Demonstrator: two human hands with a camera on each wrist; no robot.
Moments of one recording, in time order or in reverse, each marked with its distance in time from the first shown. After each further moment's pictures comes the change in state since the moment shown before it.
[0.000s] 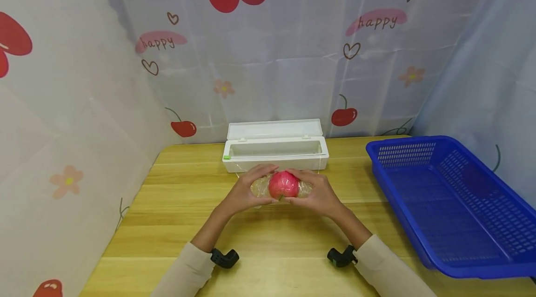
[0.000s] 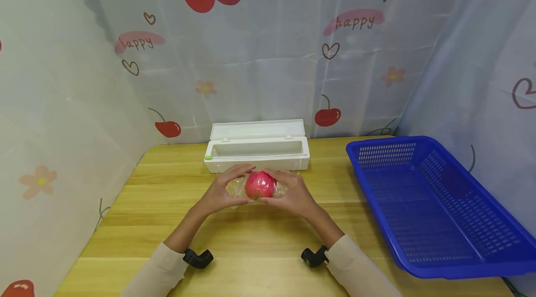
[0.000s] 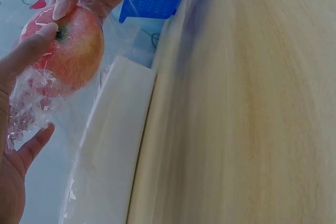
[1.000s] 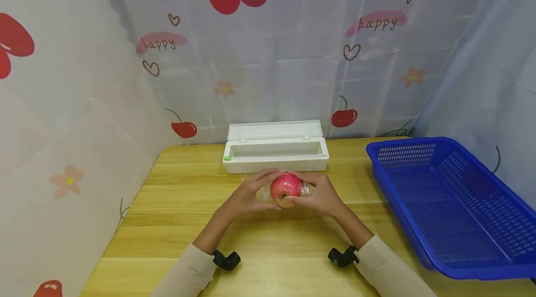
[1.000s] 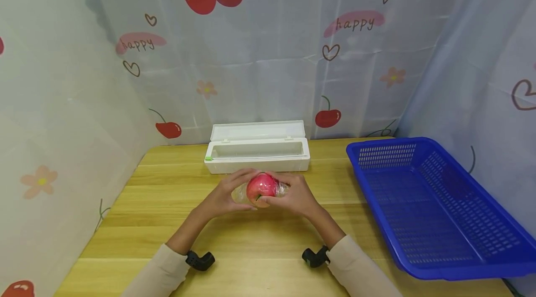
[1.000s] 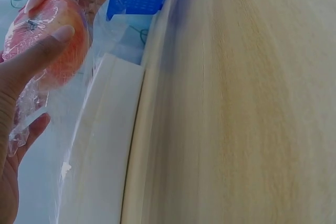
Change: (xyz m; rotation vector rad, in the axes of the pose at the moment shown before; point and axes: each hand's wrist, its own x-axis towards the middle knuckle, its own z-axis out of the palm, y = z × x) left_hand -0.002 -0.001 0.005 0.170 -0.102 0.115; right_hand -0.002 -0.002 -0.006 0.051 -0.019 0.176
